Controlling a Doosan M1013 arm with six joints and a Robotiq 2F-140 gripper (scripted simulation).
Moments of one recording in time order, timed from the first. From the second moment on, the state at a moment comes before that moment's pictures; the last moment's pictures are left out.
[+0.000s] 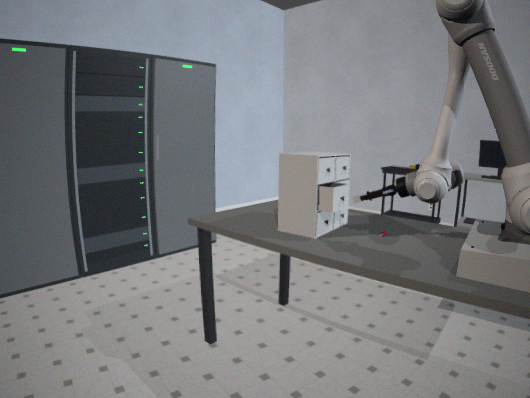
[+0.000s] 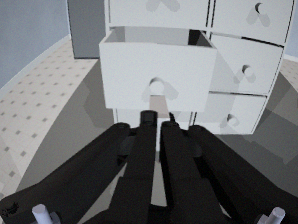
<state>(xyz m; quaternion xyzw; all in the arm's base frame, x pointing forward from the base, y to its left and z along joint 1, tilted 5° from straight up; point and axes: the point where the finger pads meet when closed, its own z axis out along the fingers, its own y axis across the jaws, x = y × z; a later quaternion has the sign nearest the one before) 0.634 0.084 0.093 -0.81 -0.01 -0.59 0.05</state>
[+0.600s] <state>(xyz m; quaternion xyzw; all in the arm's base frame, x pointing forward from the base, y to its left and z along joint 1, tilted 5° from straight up) 0.638 0.084 0.093 -0.81 -0.01 -0.59 0.05</state>
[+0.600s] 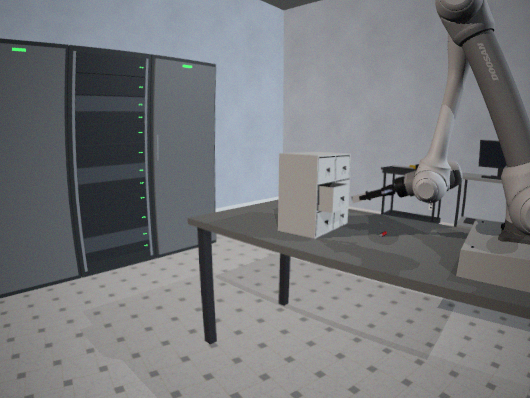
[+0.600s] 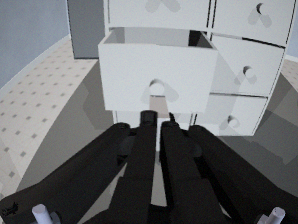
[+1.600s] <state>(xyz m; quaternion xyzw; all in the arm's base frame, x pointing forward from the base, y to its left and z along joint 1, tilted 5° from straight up) 0.672 0.086 0.094 -0.81 -0.01 -0.59 0.05</state>
